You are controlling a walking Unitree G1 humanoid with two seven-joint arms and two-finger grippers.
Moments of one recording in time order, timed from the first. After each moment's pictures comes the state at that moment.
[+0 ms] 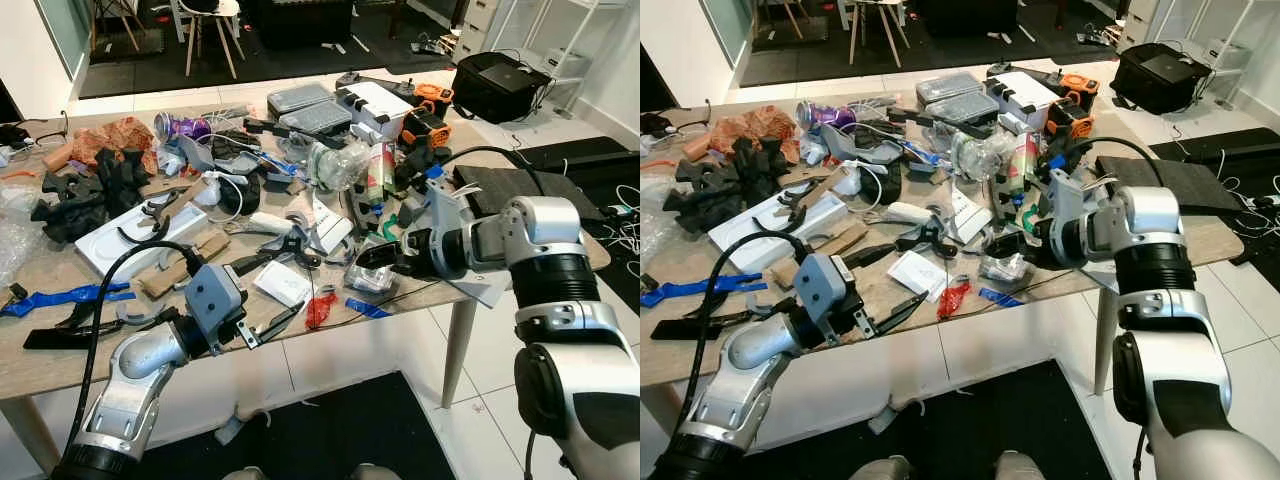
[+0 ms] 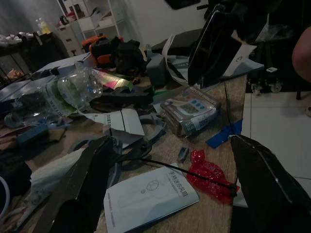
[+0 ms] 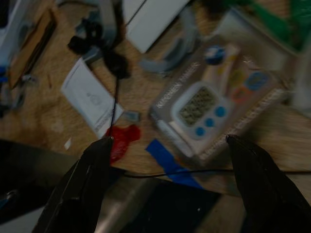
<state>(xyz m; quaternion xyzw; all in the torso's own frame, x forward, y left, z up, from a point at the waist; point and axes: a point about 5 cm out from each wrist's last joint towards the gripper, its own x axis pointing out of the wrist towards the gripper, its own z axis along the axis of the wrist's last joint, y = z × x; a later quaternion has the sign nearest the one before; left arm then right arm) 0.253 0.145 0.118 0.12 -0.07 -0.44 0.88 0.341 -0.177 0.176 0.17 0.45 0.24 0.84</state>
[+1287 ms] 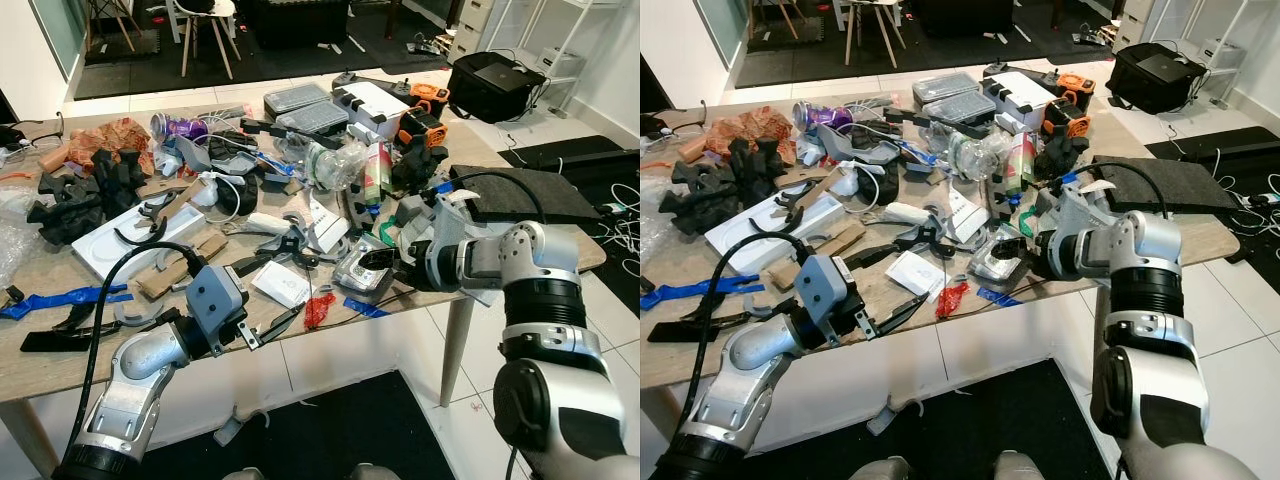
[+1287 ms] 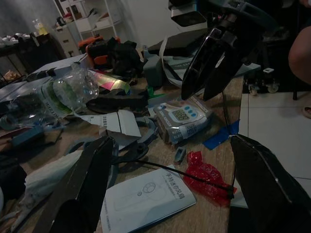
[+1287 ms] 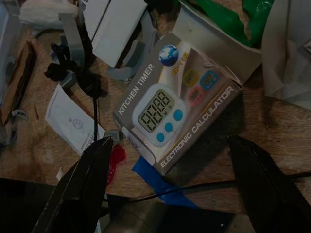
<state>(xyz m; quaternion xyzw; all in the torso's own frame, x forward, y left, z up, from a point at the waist) 0.253 0.144 0.116 0.12 -0.07 -0.44 0.88 0.342 -0.173 0.146 0.24 0.44 0.18 0.85</state>
